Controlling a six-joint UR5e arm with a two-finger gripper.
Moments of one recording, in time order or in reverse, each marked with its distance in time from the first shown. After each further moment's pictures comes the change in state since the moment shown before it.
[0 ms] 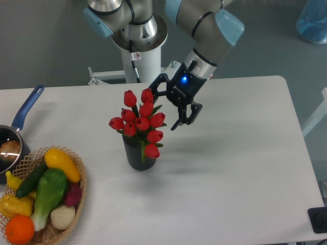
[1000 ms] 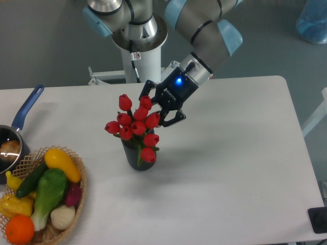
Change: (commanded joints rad) arm 0.002 0.005 0.005 0.005 -0.154 -0.002
